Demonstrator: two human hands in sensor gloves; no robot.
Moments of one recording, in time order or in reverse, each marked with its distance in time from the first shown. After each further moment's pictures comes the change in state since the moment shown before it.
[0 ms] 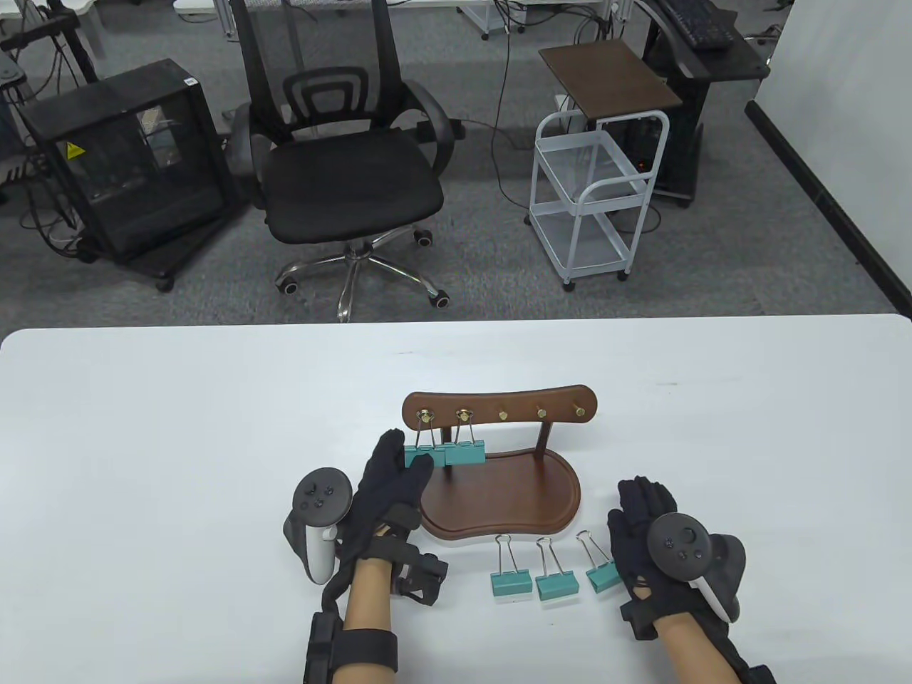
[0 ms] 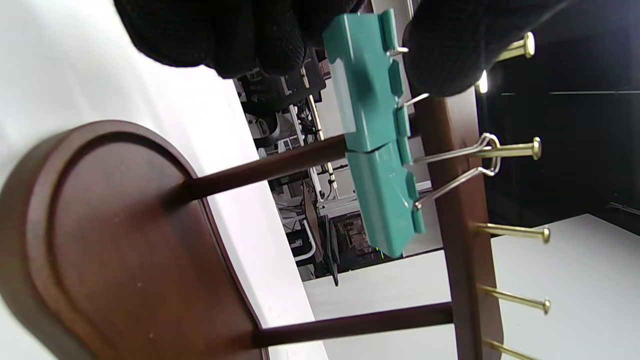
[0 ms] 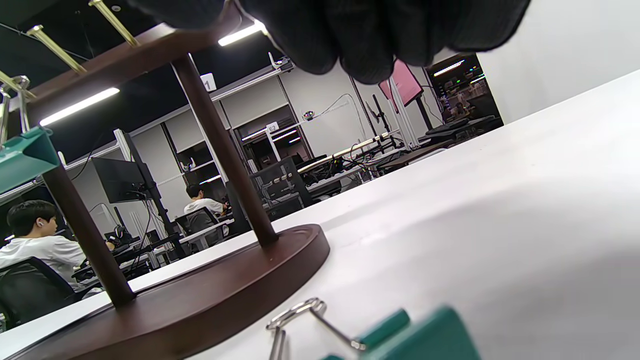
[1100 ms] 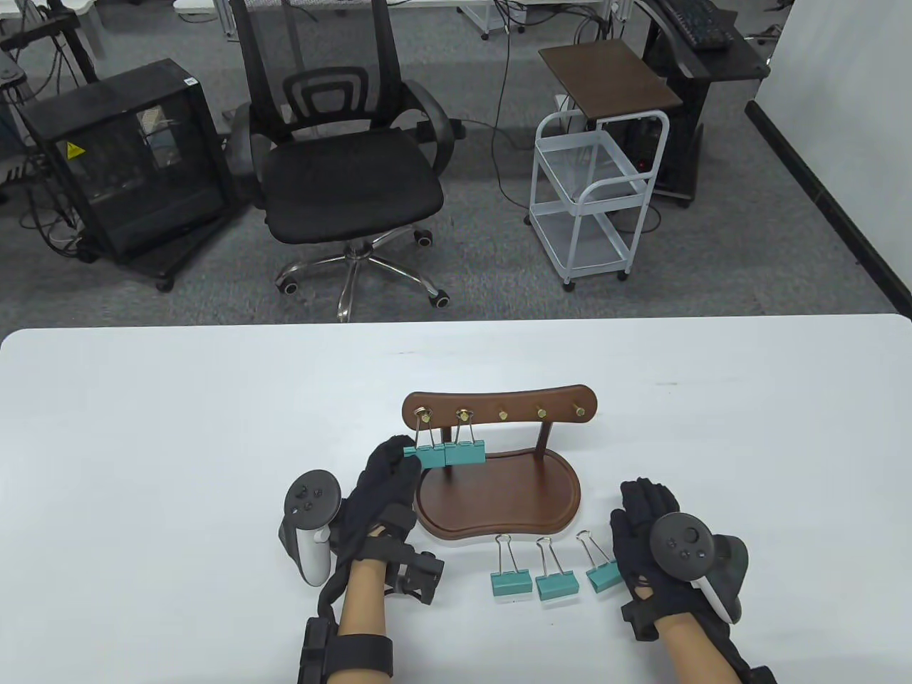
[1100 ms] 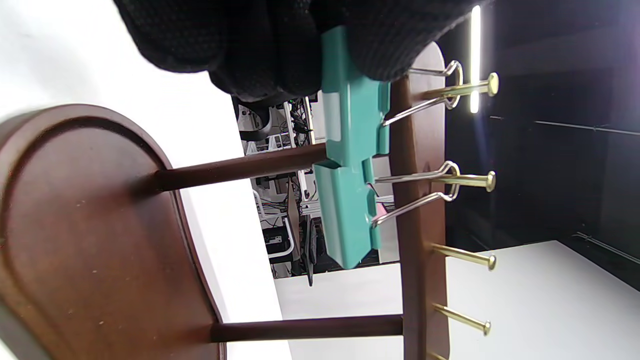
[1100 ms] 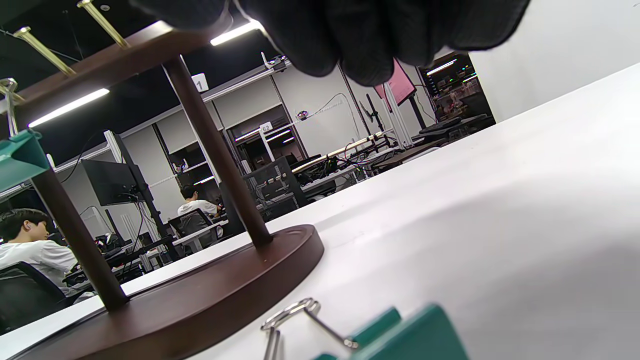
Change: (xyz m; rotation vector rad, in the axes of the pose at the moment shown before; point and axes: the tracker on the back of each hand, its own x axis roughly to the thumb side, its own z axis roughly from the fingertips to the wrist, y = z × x) left_hand -0.003 0.007 0.002 0.006 -0.035 0.119; right_hand -0.003 0.000 0.001 0.001 0.021 -0.004
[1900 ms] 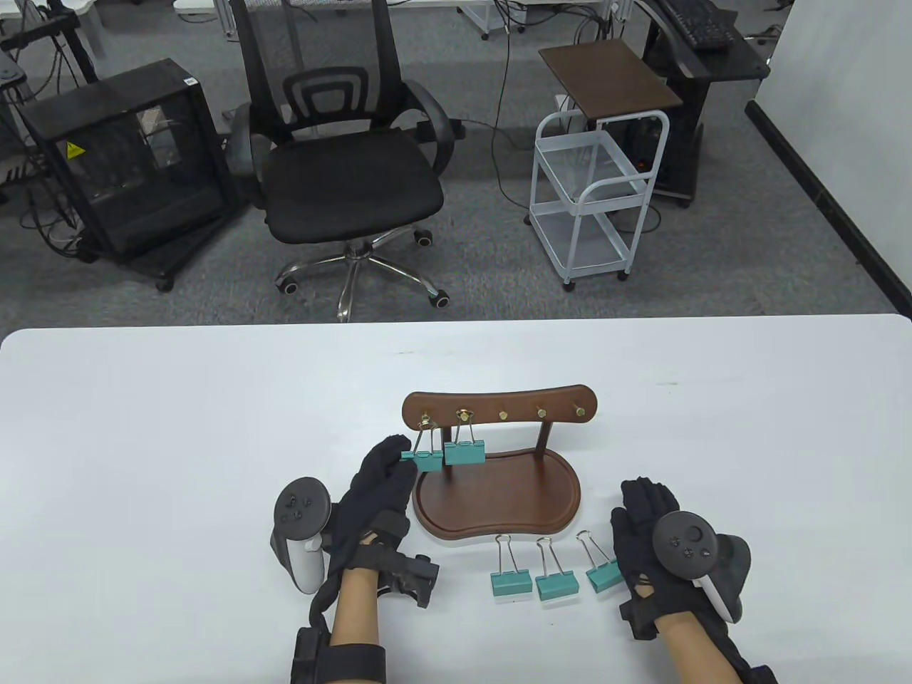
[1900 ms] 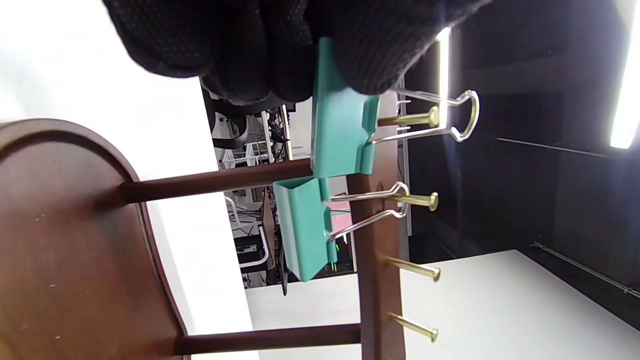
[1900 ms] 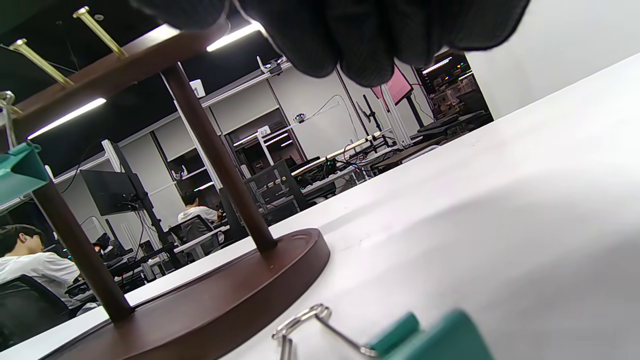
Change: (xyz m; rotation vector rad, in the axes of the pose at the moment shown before) left_hand 0.005 0.009 0.012 0.029 -0.068 0.036; right_hand 0.000 0.000 -0.001 -0.004 0.010 -0.033
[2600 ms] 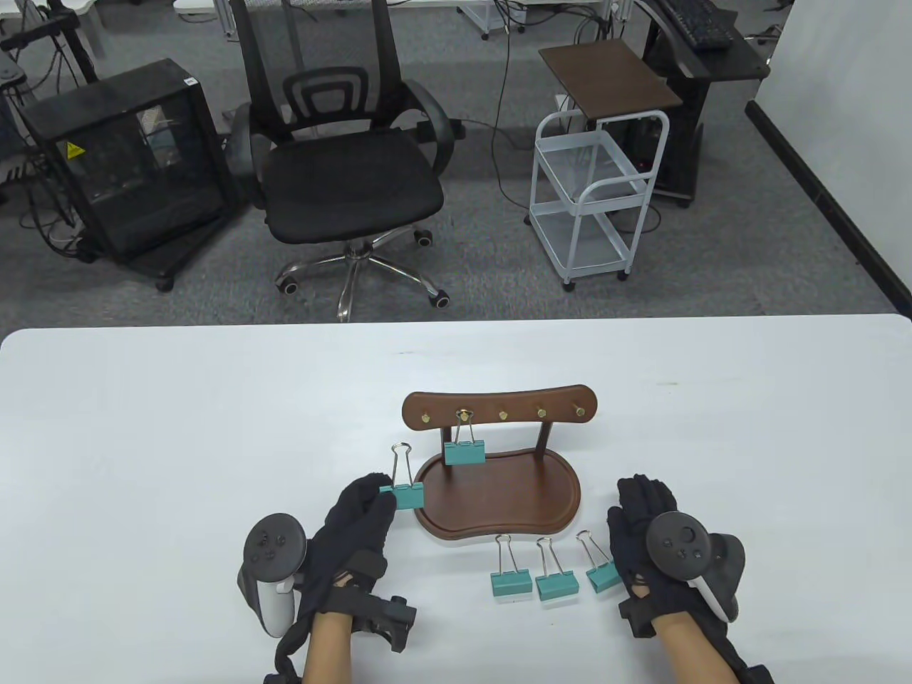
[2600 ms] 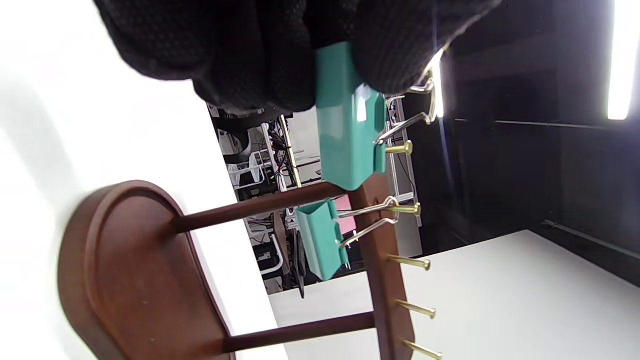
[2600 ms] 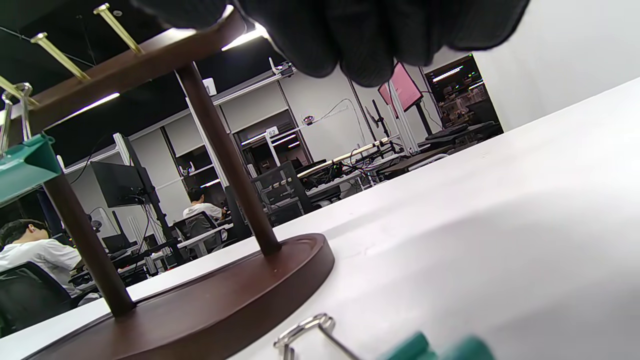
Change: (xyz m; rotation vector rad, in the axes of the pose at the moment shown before) left_hand 0.002 0.027 0.041 0.014 -0.005 -0.131; right_hand 0.004 0.002 -0.001 -0.011 -0.034 0.043
